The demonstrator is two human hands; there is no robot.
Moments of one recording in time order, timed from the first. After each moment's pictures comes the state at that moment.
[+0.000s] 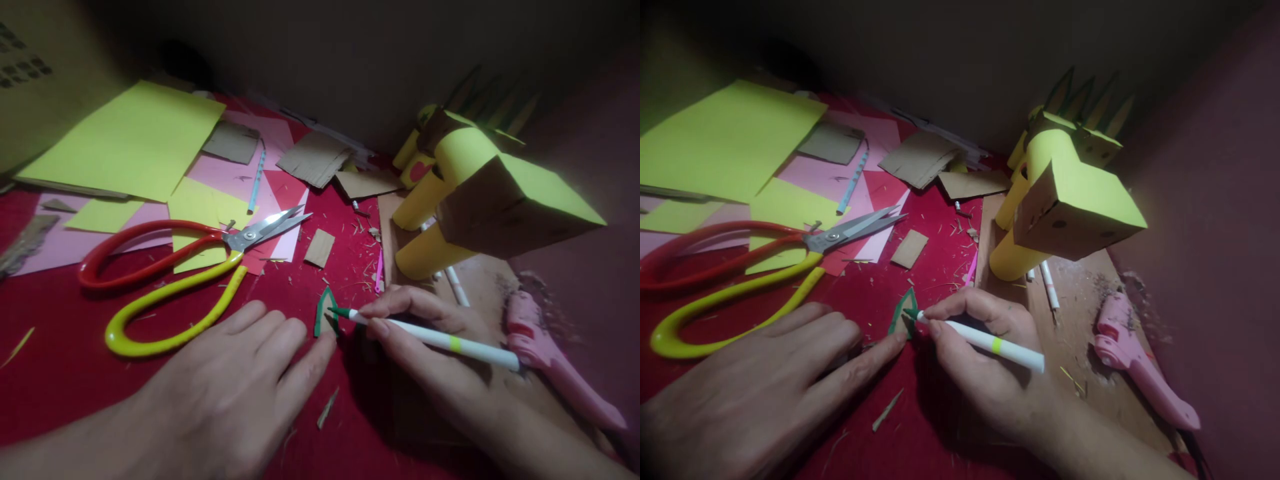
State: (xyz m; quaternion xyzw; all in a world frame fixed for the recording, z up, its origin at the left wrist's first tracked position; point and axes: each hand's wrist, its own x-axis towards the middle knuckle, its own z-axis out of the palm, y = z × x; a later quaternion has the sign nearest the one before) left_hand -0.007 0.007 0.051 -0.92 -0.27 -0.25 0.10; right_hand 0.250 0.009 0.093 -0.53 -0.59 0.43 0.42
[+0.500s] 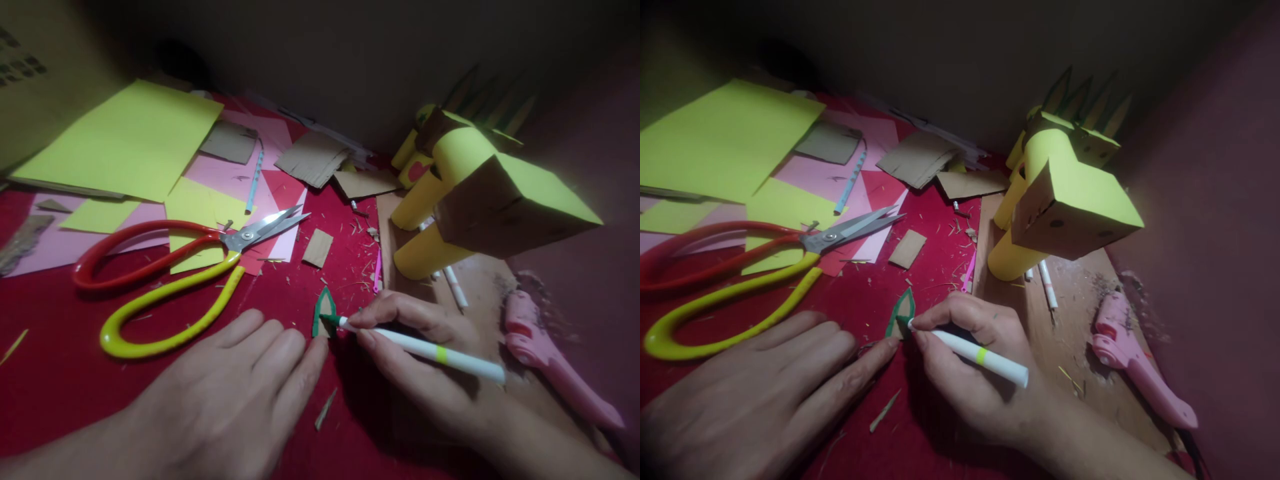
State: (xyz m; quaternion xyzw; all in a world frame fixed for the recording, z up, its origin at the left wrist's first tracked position) left_hand -0.006 0.000 0.060 -0.93 -0.27 -0.21 0.12; right_hand 0.242 0.014 0.096 -0.50 -0.68 0.36 0.40
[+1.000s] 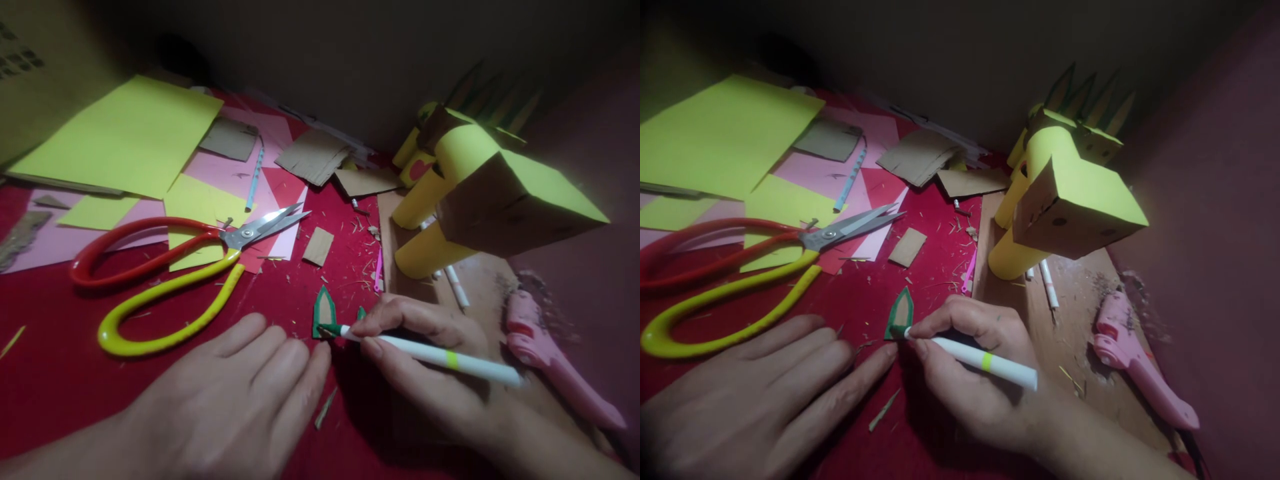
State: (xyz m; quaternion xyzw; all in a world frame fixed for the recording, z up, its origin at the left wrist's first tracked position) left_hand -0.002 -0.003 0.071 -0.92 -0.27 -0.24 0.14; right_hand 0.245 0.014 0.105 -0.50 -0.69 0.37 0.38
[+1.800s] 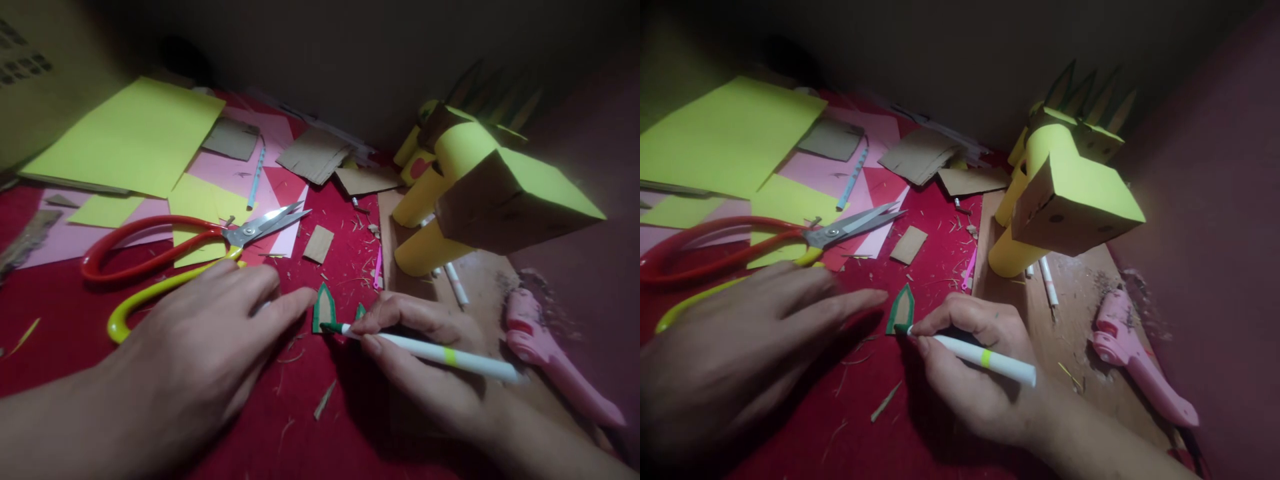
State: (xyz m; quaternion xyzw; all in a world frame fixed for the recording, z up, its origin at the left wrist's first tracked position) left_hand -0.016 0.024 0.067 -0.89 -0.34 -0.30 0.02; right_hand 0.246 0.014 0.109 -0.49 -0.70 0.37 0.37
